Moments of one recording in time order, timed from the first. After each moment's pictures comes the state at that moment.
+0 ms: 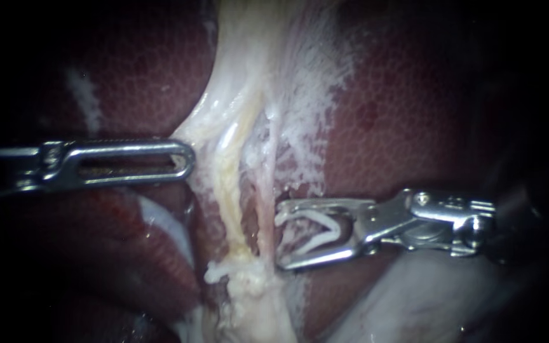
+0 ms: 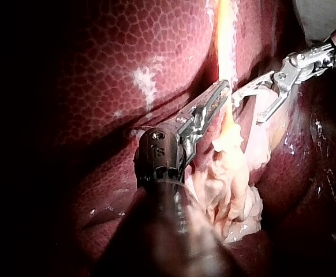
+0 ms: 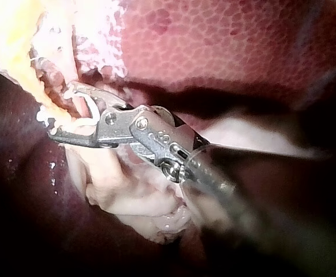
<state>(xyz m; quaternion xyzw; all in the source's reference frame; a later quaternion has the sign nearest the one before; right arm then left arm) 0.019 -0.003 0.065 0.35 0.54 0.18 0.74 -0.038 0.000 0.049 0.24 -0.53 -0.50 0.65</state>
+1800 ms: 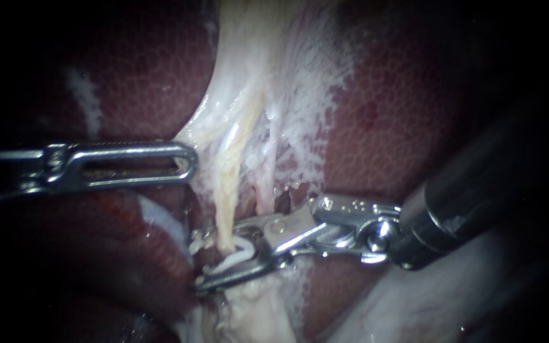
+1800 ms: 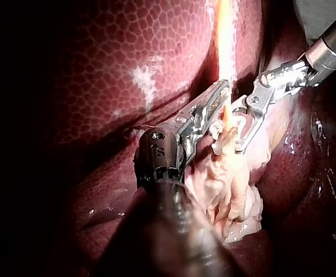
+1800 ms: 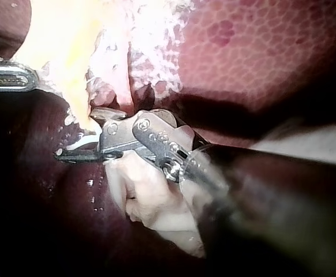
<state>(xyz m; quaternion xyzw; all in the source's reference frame) 0.027 -0.004 0.066 0.42 0.53 0.16 0.72 -0.039 -0.001 0.050 0.23 -0.53 -0.50 0.65</state>
